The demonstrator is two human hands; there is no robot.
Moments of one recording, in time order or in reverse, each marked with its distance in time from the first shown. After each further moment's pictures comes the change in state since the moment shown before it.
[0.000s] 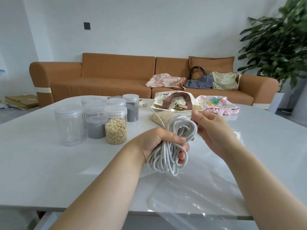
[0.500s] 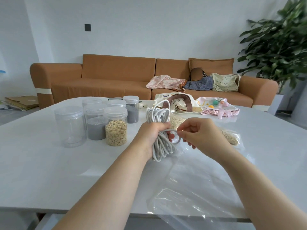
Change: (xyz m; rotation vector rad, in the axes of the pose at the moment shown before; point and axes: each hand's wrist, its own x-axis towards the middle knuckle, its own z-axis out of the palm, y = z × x) left_hand 0.020 -0.001 -0.018 0.021 0.783 0.245; right_hand -0.019 -0.010 0.023 -0.624 -0.032 -0.062
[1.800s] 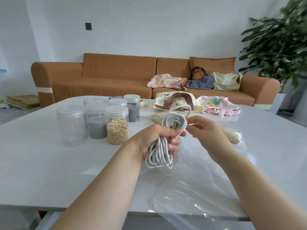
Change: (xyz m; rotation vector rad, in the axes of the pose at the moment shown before) left_hand -0.017 0.010 -0.008 -0.049 -0.621 -0.259; right_hand 0.008 0.018 0.003 0.217 0.131 0.049
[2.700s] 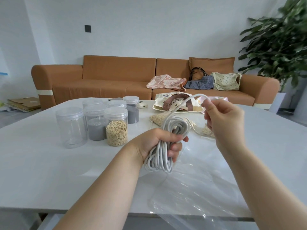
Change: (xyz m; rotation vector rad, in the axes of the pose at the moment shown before) left_hand -0.002 -0.005 0.002 0.061 -0.061 0.002; right_hand 0.007 -0.018 -0.017 0.183 0.412 -0.250
